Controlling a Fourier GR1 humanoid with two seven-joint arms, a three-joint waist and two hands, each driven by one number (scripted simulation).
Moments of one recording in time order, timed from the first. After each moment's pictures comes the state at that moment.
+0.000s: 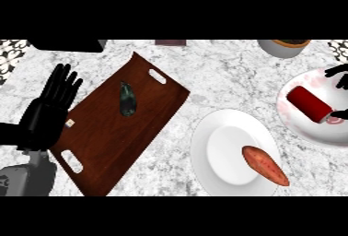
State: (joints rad) left arm -0.18 0.21 0.10 -1.60 0.31 -0.07 0.08; right arm -0.70 -0.79 0.06 -0.51 0.45 0.18 -0.47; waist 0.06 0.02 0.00
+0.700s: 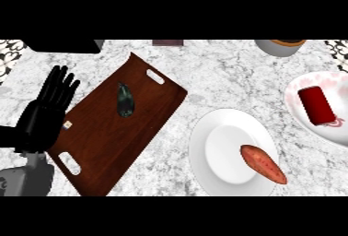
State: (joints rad) left arm -0.17 0.21 0.12 -1.59 0.31 -0.08 0.06; right arm -0.84 -0.83 -0.25 -0.23 0.15 0.41 -0.62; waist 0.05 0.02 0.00
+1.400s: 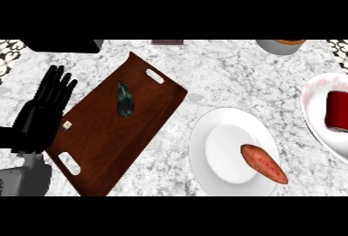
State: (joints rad) left arm -0.17 0.21 0.13 -1.60 0.32 -0.09 0.06; right arm -0.72 -1.08 -0.37 -0.11 0.06 0.54 -0.60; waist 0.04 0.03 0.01
